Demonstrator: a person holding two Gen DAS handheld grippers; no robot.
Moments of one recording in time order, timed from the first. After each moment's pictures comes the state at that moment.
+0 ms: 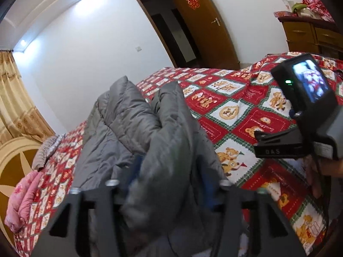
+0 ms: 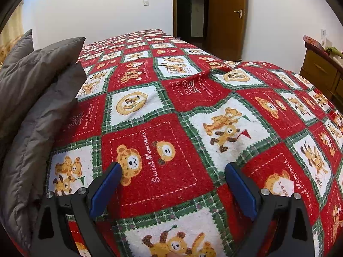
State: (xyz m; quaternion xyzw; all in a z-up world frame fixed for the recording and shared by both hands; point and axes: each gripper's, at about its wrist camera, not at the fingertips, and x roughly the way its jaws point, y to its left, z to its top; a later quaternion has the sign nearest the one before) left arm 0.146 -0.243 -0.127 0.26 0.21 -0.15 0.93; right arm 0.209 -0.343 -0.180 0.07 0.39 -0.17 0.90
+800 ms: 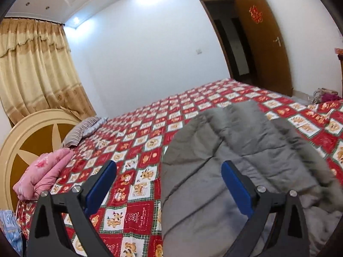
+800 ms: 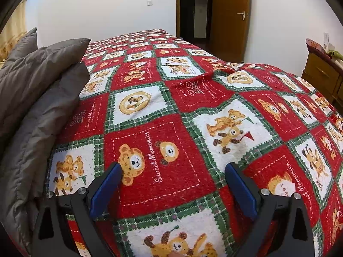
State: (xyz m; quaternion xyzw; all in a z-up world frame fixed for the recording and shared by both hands) left arm 0.250 -0.143 -0.067 0.17 0.20 0.01 0.97; right arm 0.211 -0.341 -0.181 0.06 0.39 -0.16 0.90
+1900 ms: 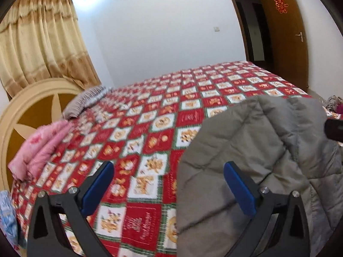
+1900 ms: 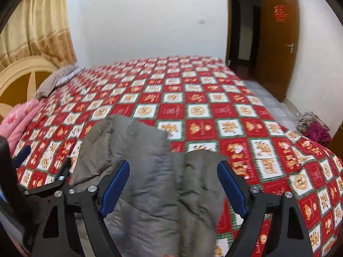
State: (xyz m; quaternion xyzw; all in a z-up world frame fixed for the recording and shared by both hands) left arm 0.329 -0.102 -0.085 0.11 0.28 0.05 0.95; right arm 0.348 -0.182 -0.025 0.02 0.36 -0.02 0.93
